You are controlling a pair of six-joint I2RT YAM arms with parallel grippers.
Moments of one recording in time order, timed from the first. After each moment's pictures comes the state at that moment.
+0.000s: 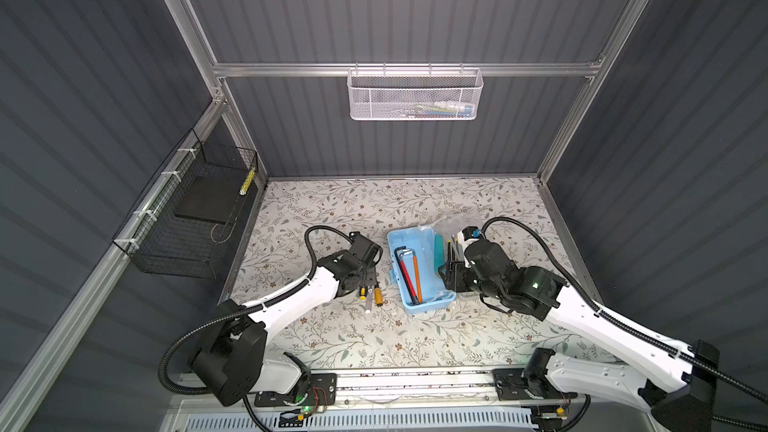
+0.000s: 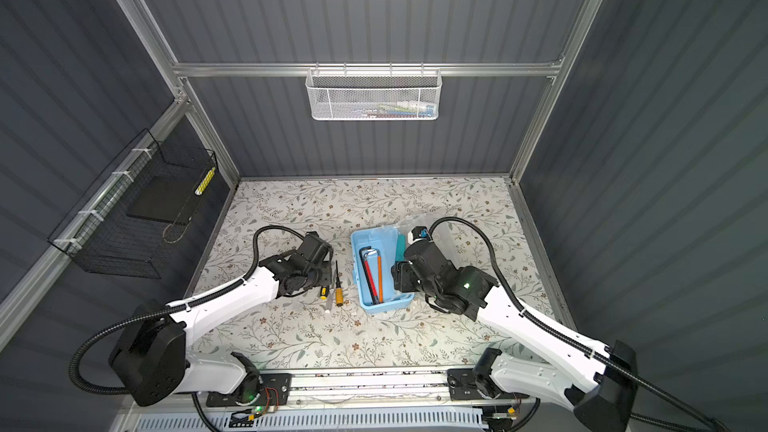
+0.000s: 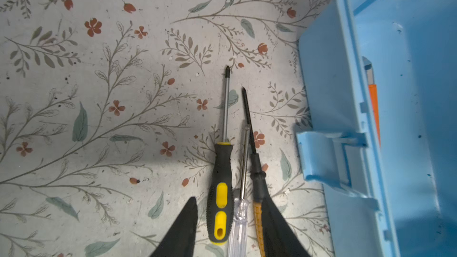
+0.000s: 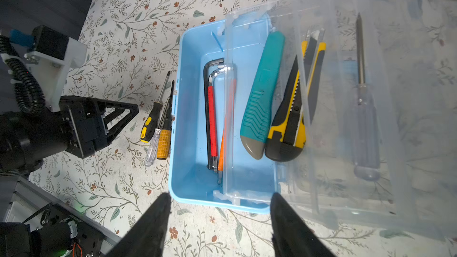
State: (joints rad) left arm -0.67 1.40 0.86 -0.54 -0.22 -0.61; right arm 0.85 1.06 0.93 -0.66 0.18 0.68
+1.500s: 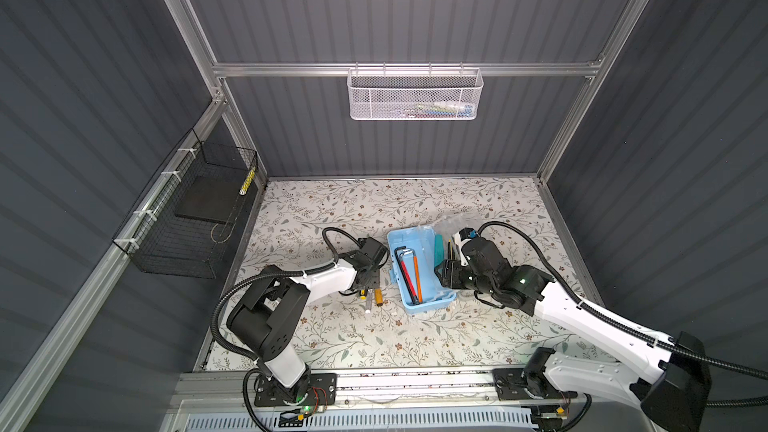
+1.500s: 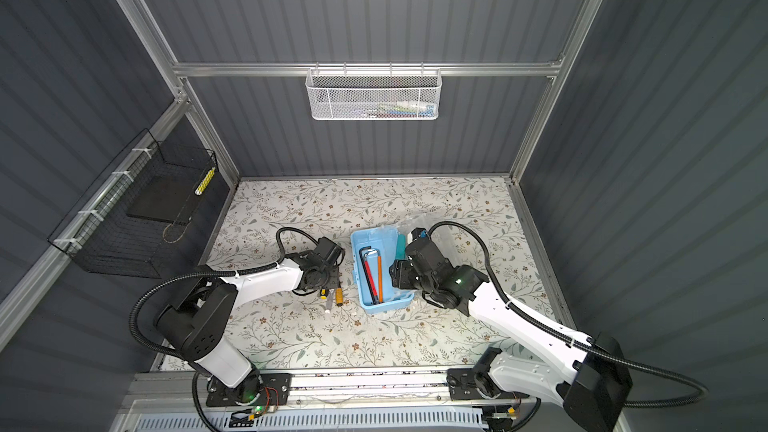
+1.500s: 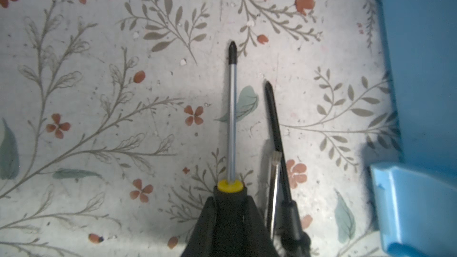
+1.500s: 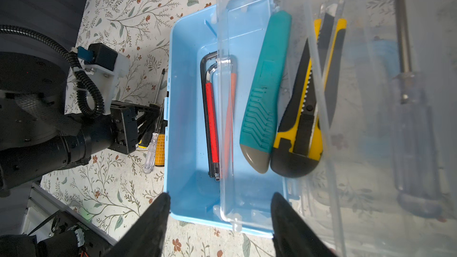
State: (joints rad) left arm -0.65 1.66 0.88 -0.44 -0.24 -0.56; right arm 0.77 1.11 0.84 -0.52 0.07 0.70
